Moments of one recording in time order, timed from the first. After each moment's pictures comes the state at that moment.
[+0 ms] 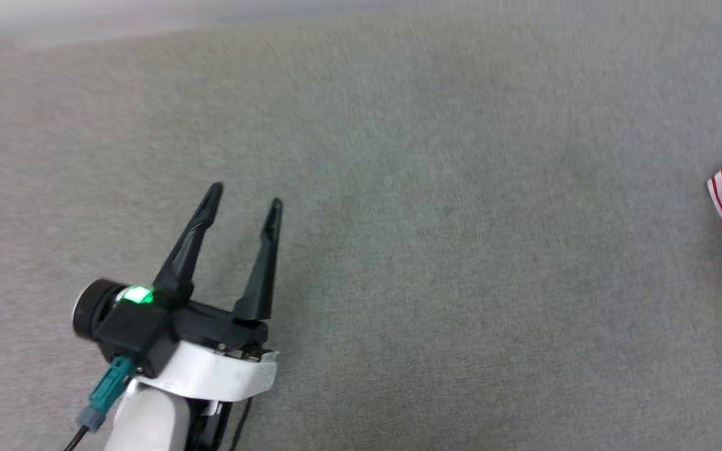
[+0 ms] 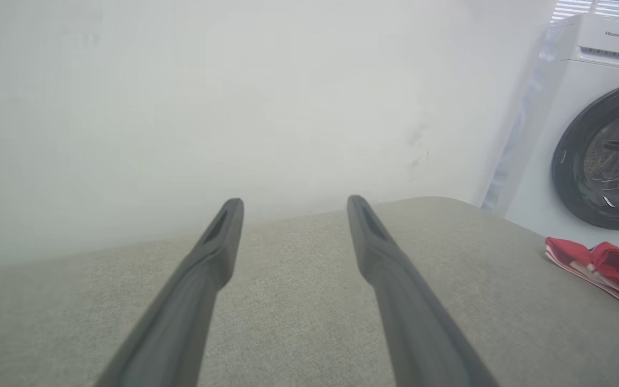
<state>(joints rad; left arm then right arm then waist) -0.18 0.15 -0.20 -0.13 -0.20 -0.13 -0.26 -0.52 -0.69 -0.01 0.29 0.19 0.13 0.15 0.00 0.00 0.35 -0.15</state>
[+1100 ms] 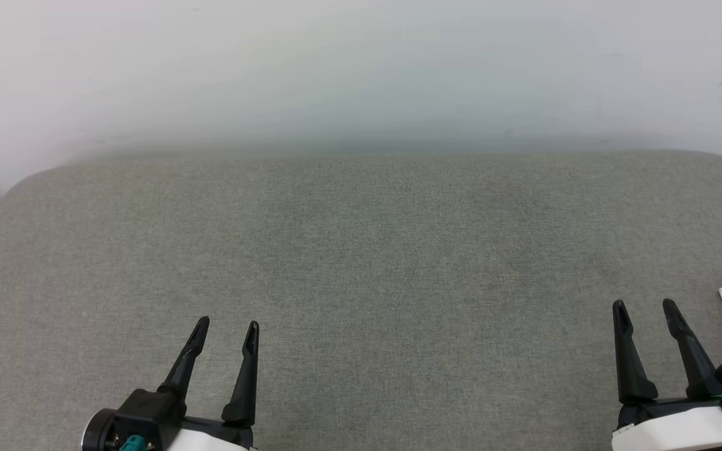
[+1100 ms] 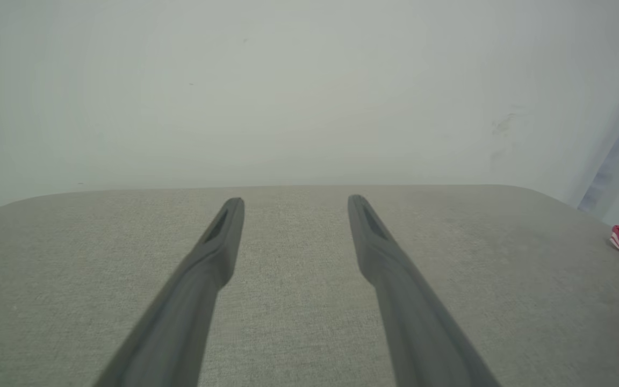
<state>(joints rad) 0.08 0.09 -0.10 0.02 -0.19 -0.13 -0.26 0.08 -0.09 -0.05 0.00 0.22 0.13 -0.20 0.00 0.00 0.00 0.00</state>
